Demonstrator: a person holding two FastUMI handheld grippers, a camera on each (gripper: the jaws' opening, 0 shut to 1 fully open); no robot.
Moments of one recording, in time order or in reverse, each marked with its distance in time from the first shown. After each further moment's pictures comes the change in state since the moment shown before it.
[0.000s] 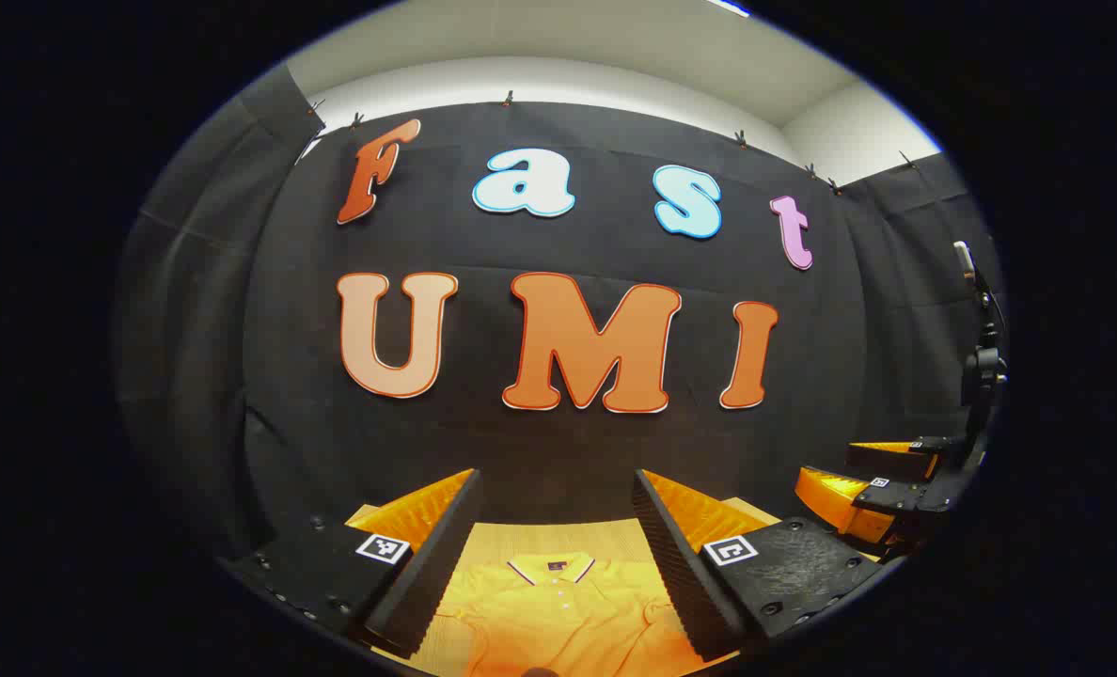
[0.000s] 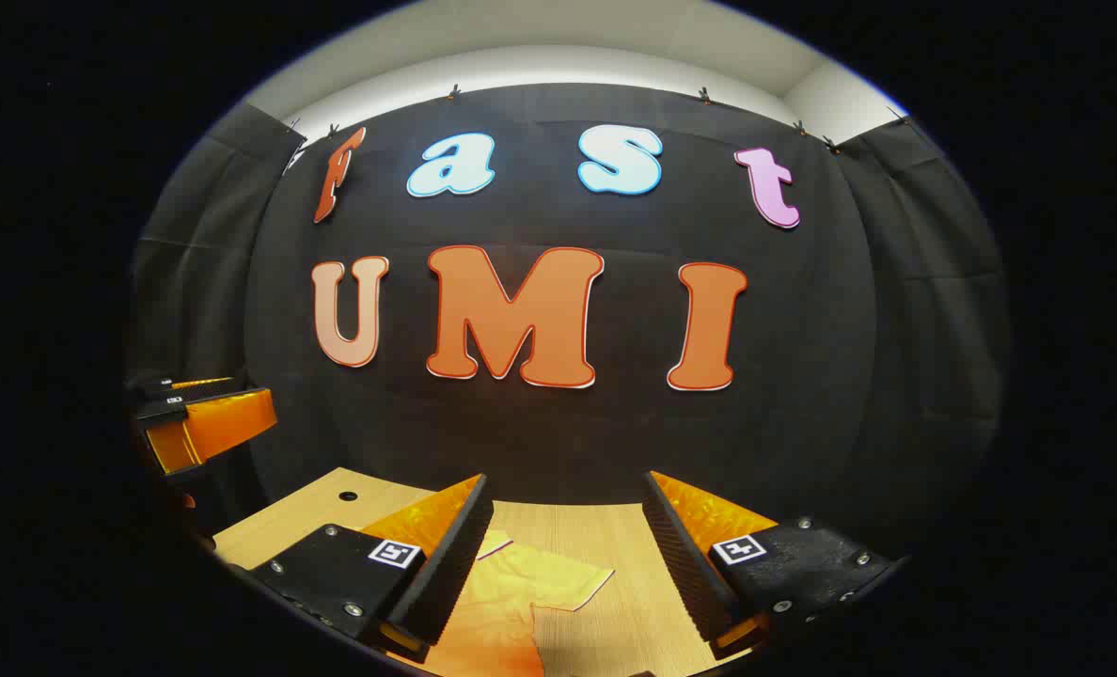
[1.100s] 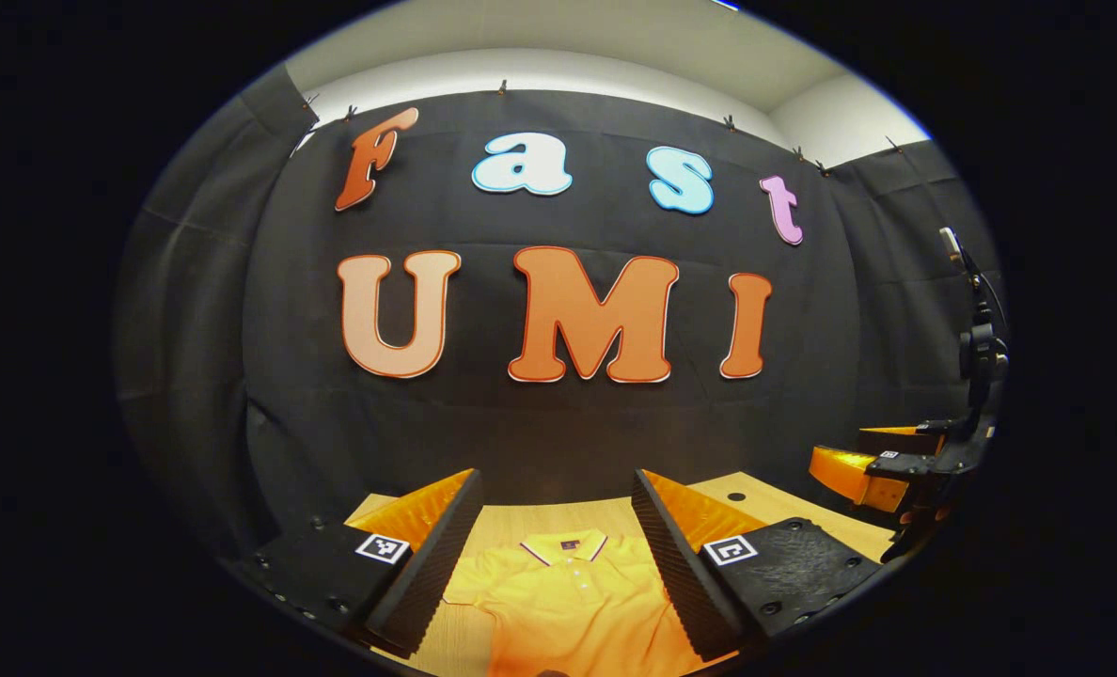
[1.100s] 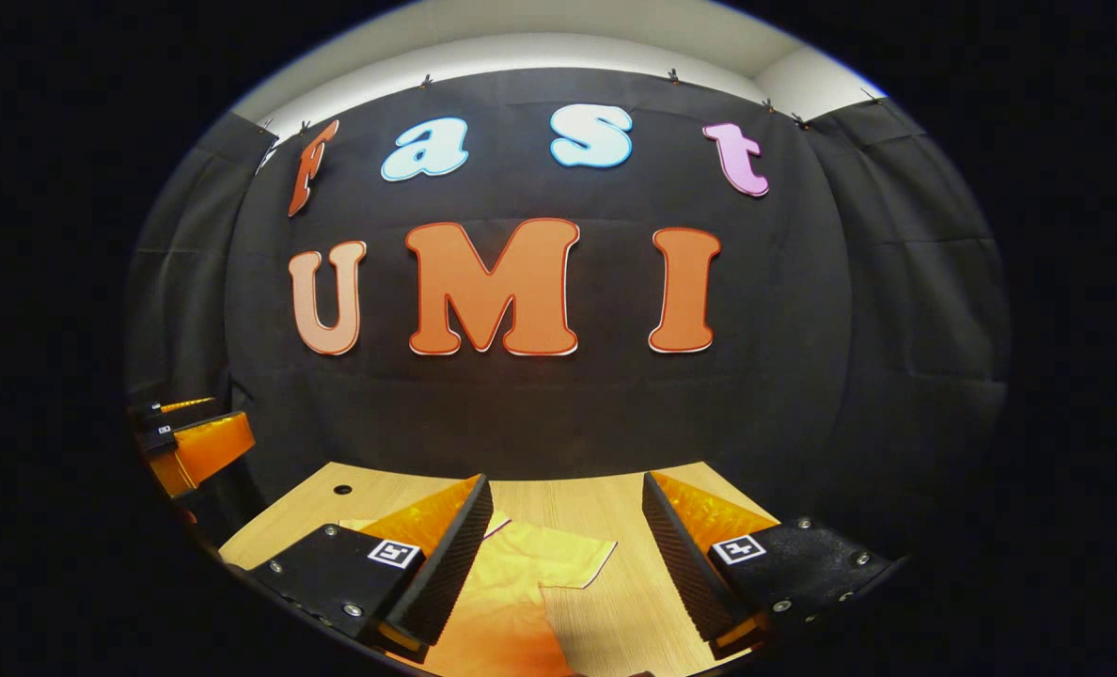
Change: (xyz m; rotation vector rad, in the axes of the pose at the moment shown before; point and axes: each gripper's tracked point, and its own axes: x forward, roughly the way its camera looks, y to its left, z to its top) left arm -0.009 0.026 -0.040 0.038 0.032 0.031; right arm 0.001 -0.003 -0.048 0.047 0.082 -0.056
